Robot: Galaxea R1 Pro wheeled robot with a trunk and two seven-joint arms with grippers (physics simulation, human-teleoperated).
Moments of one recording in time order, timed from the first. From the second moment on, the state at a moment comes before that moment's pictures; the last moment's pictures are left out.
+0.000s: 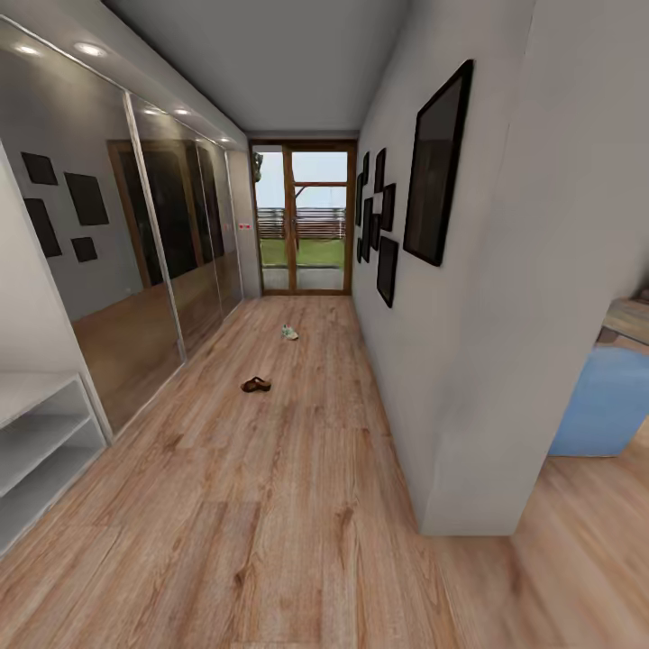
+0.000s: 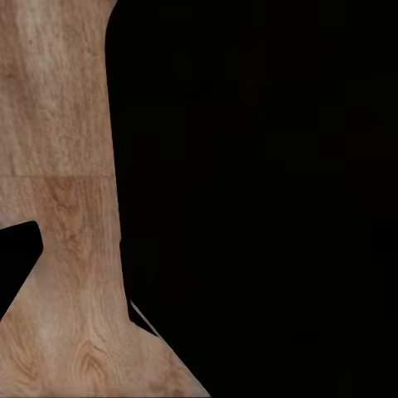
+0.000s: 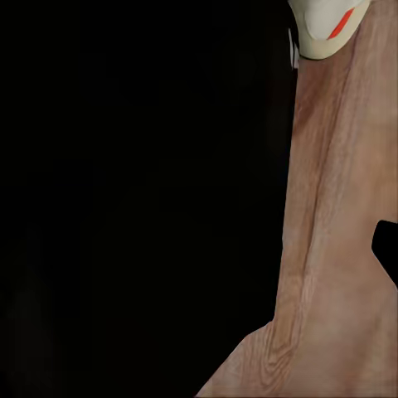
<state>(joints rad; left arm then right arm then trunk) 0.00 0.00 0.00 0.00 0.00 0.00 0.00 0.00 0.00 0.00 0.00 0.00 0.00 0.00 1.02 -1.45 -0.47</state>
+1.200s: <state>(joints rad) -0.03 0.06 0.04 -0.02 0.03 0.04 -0.05 -0.02 -0.05 0.00 -0.08 -0.01 0.01 0.00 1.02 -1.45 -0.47</state>
